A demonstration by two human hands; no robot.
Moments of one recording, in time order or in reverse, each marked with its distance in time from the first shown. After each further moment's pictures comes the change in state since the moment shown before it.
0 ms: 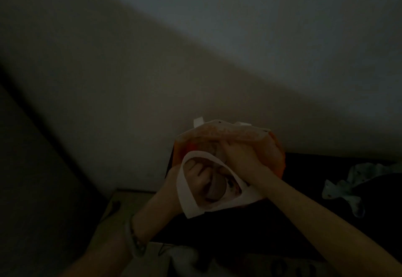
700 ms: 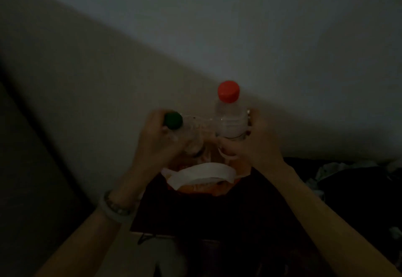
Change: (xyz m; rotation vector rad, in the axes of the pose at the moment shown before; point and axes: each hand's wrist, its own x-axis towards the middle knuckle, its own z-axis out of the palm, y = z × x) left_hand 0.056 0.065 -0.117 -0.428 0.506 -0.532; right_hand -0.101 0.019 -0.105 0.702 0.541 0.062
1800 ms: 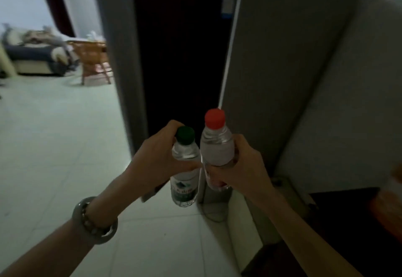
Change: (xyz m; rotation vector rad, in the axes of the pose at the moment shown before) left_hand -0.369 0.256 -0.247 0.835 0.491 -0.718; right_hand -0.277 -0.224 0.084 0.594 -1.143 -0.667
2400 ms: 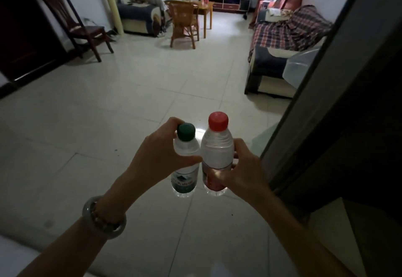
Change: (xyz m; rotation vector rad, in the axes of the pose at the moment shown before) left_hand -0.085 -0.238 -0.196 0.197 0.230 -0.335; right_hand 0.073 -0.113 0.324 0.224 -0.339 -0.128
